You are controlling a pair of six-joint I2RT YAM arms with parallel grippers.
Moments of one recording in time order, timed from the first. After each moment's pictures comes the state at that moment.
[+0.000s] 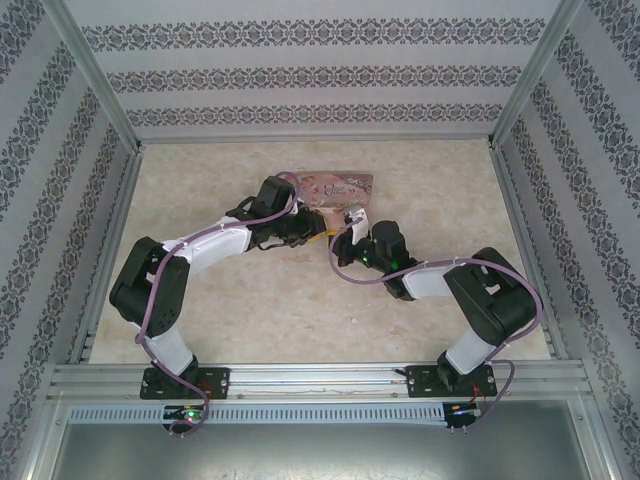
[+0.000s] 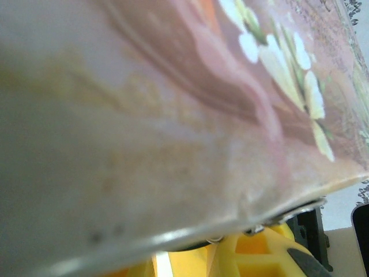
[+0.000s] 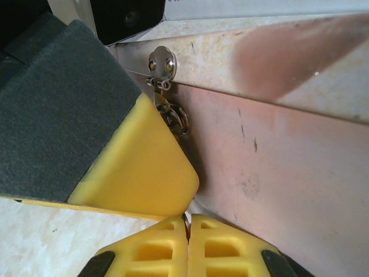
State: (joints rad) left arm -0.51 1.73 1.13 -0.16 0.51 -0.96; right arm 0.55 1.64 0.55 0.80 -0.35 0.28
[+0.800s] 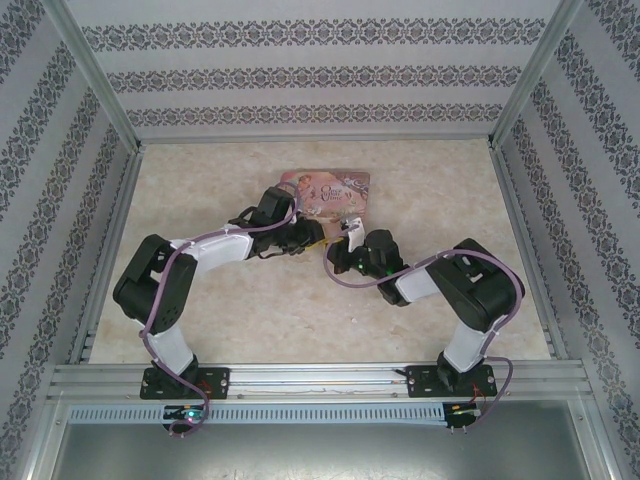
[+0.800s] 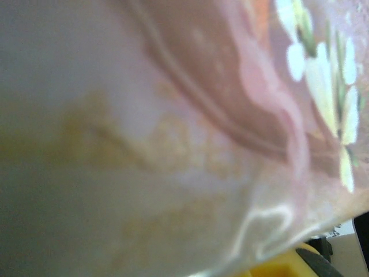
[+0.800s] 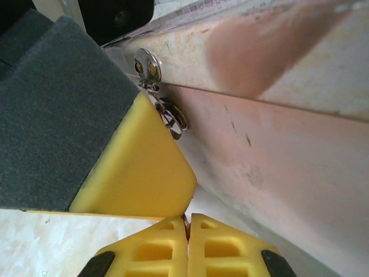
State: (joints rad) left arm -0.52 1.76 1.04 -0.05 0.48 -0.97; right arm 0.58 1.76 0.51 0.93 -0.31 0.35
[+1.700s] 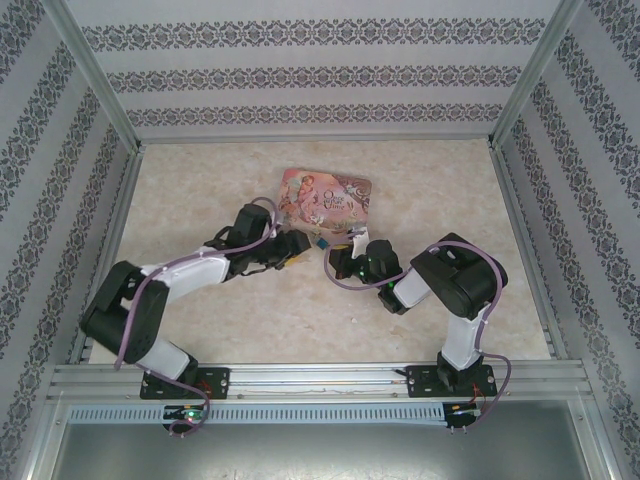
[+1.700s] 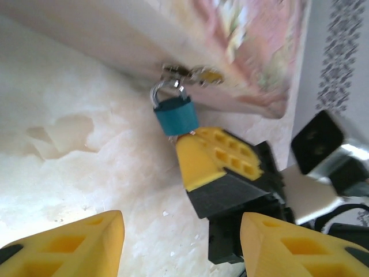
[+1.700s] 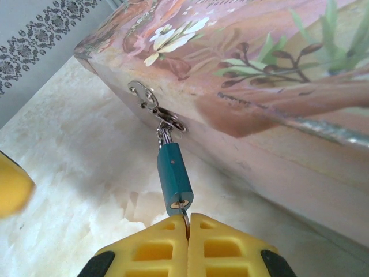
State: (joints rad) left arm -0.46 1.49 0.75 0.05 0.47 -1.00; right arm 0.59 1.87 0.45 1.07 -0.23 0.48
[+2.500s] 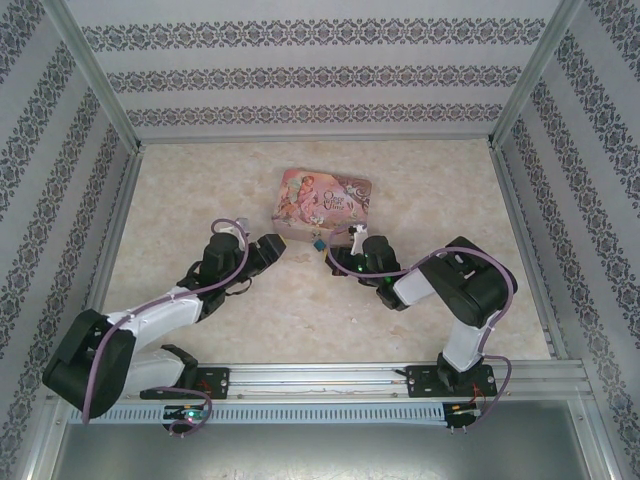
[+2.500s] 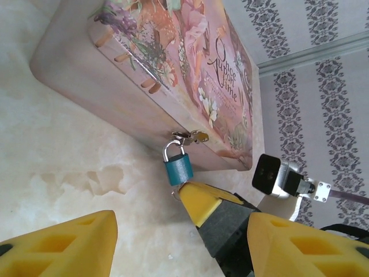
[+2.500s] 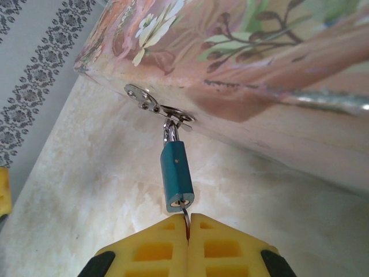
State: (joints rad) left arm -0.45 1.22 0.42 0.40 0.22 -1.08; right arm 0.60 1.80 0.49 0.91 -0.28 0.75
